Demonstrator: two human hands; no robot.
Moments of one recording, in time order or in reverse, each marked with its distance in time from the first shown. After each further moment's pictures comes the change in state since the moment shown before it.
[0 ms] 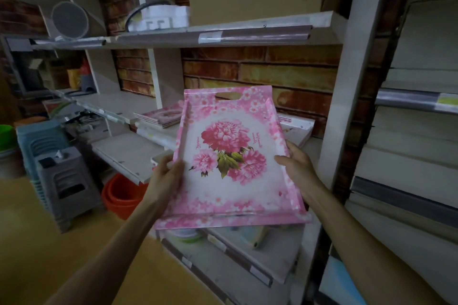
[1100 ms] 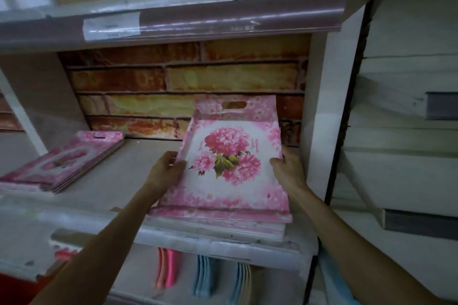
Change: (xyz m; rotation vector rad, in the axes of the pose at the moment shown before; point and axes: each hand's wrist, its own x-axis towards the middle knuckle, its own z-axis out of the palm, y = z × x) left_hand 0.346 -0.036 0.162 0.229 -0.488 0.187; right_hand 0.205 0.050 -0.012 -0.322 0.586 0.027
